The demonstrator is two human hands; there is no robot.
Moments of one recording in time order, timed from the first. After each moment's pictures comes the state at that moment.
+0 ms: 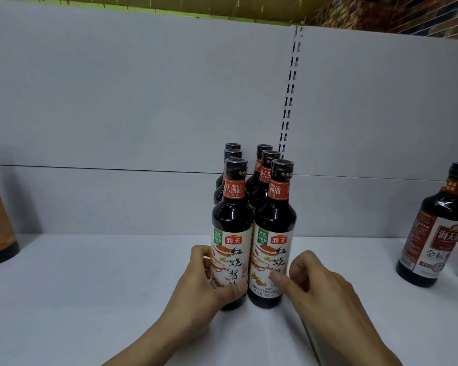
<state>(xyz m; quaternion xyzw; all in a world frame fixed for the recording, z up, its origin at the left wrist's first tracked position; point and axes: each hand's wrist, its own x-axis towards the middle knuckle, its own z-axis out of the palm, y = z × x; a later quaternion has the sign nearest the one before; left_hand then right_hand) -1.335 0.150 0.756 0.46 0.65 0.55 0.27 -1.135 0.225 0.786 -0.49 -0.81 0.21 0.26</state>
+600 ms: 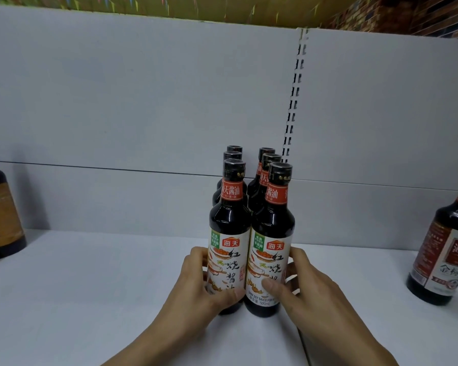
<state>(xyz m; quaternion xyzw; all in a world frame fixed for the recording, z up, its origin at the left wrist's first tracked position) -1.334 0.158 0.745 0.47 0.66 0.55 0.23 -1.138 0.247 0.785 -0.40 -0.84 0.29 0.24</state>
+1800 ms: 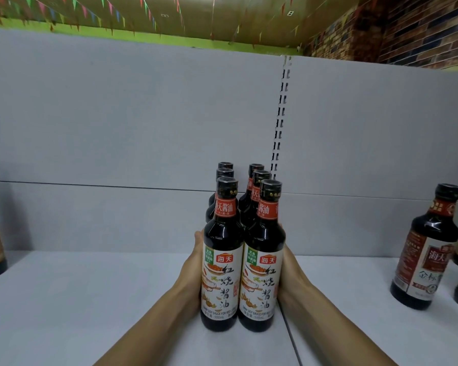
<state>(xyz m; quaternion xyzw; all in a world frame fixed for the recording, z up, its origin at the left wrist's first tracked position) -1.348 0.219 0.774 0.26 0.55 0.67 0.43 -1.205 0.318 0.776 -0.29 -0.49 0.73 0.38</state>
